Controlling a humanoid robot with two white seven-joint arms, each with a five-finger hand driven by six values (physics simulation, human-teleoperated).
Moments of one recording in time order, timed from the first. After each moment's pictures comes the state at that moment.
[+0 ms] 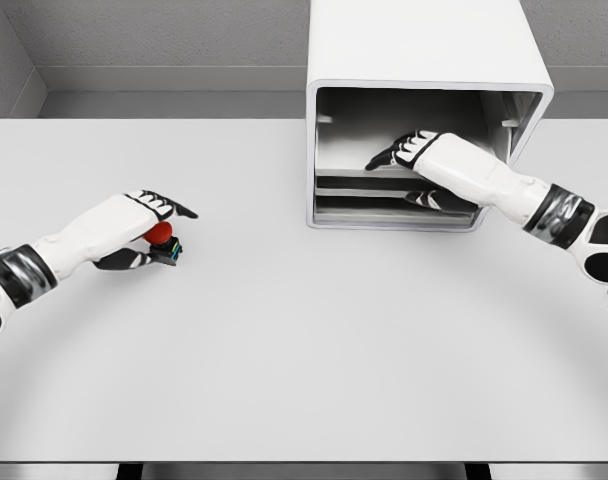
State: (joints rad) left arm -0.18 0.39 0.06 -1.57 -0.69 -0.61 -0.61; right arm -0.48 -0.63 0.46 -1.45 0.44 -0.61 0.21
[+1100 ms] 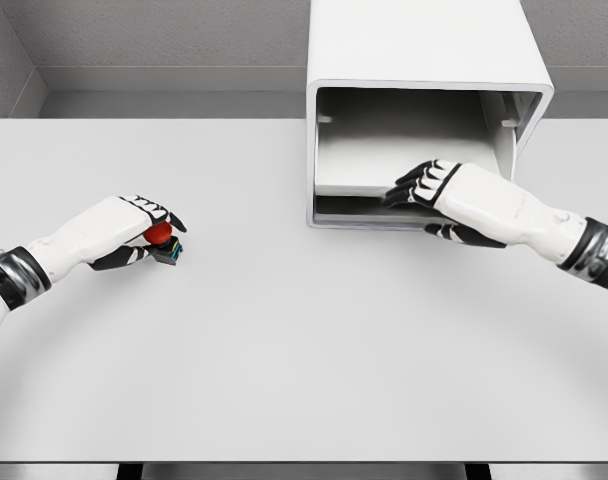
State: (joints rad) left arm -0.17 0.40 0.07 -1.57 -0.69 -0.61 -0.61; right arm -0.32 -0.78 0.38 -1.69 0.42 -0.61 0.20
